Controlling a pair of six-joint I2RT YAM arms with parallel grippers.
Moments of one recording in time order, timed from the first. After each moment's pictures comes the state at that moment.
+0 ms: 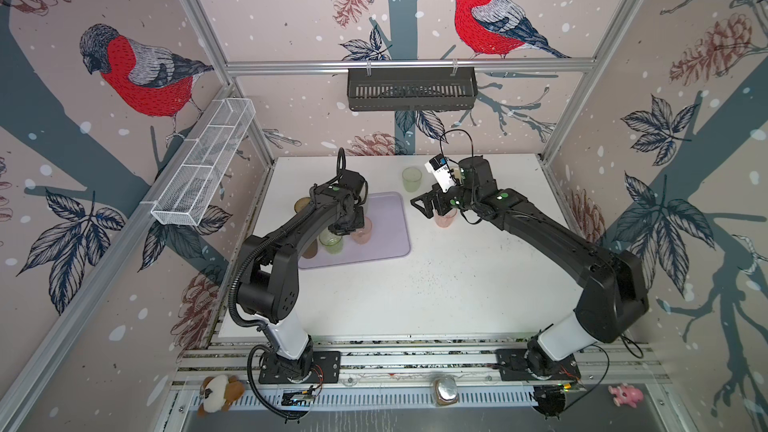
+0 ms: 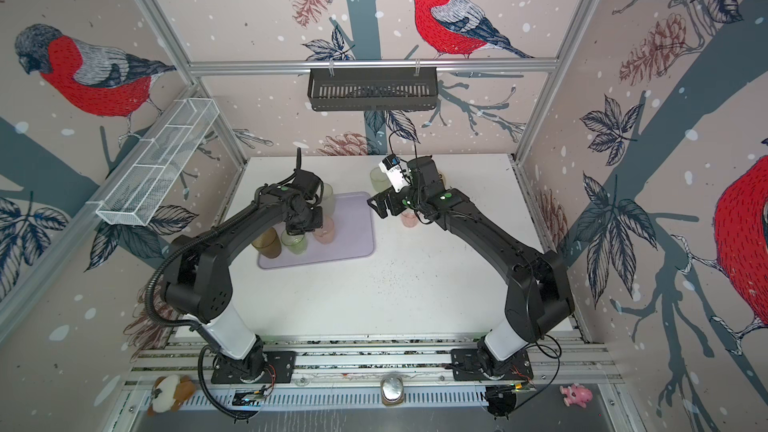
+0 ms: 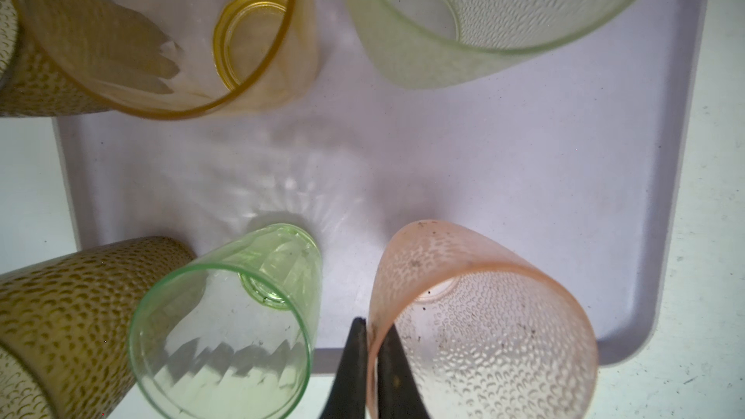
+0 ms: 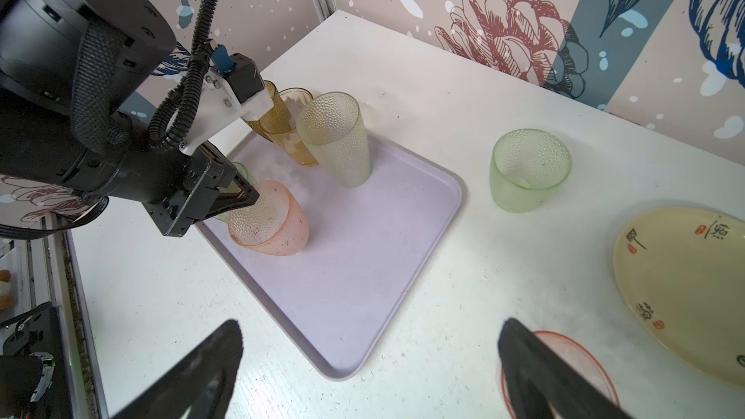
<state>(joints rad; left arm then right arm) -0.35 1.72 1.33 -0.89 -0.11 -0.43 0.55 1.57 1.31 -0.31 -0.38 0.00</state>
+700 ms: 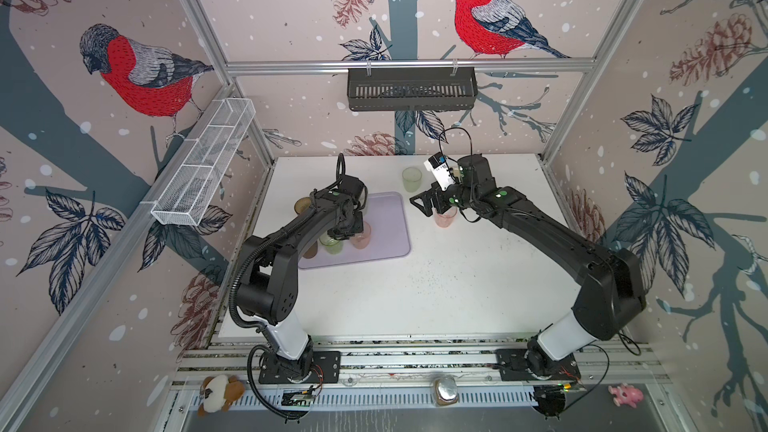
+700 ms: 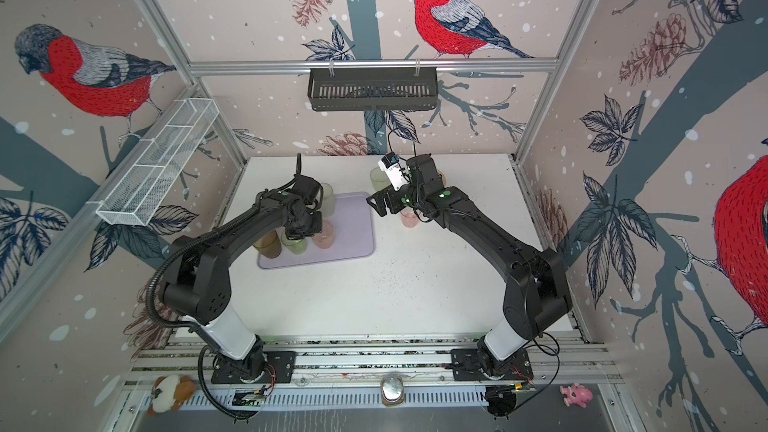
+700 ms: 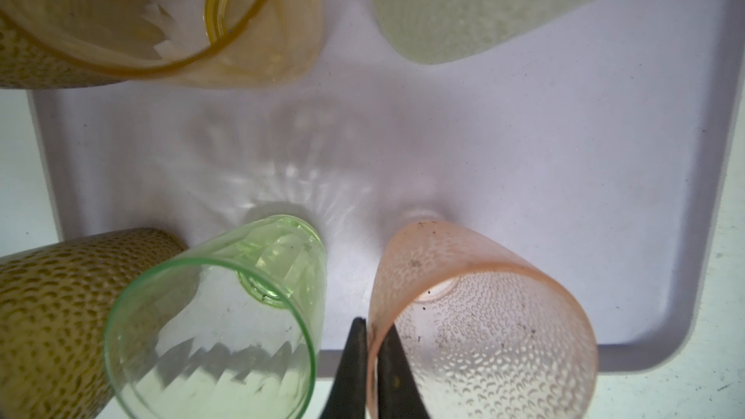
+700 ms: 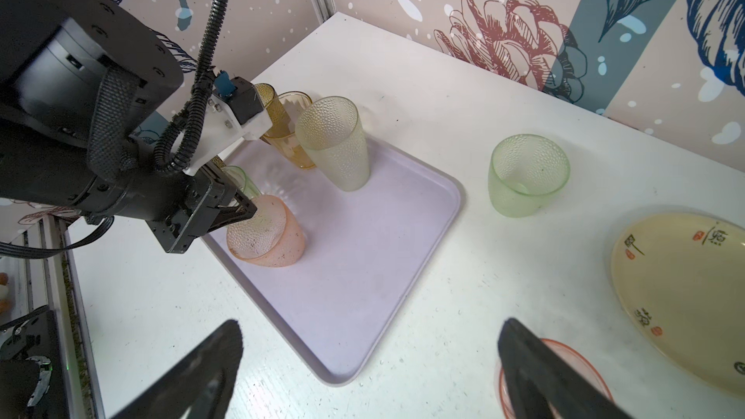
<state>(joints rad) -0.34 1.70 1.27 -0.85 -0.11 -0.43 0.55 1.59 1.34 -0.32 -0.38 0.00</state>
